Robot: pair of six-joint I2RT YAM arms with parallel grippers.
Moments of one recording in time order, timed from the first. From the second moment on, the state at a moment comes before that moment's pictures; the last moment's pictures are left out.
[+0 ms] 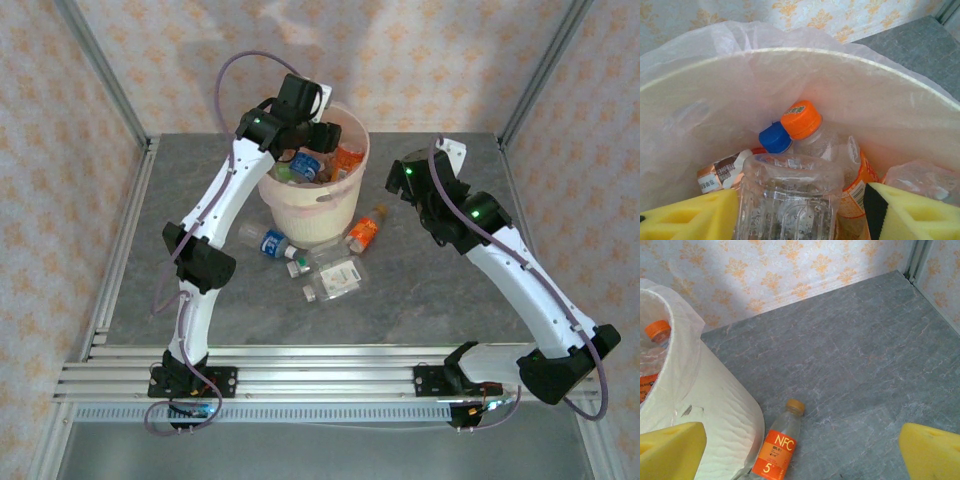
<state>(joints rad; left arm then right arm) -0.47 2.16 2.51 -1.04 -0.06 -0.12 0.59 1.25 1.48 -0.91 0.58 0.66</state>
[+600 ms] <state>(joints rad) -0.47 1.44 1.98 -0.73 -0.29 -0.28 0.59 1.22 1.47 -0.91 0.59 0.66</state>
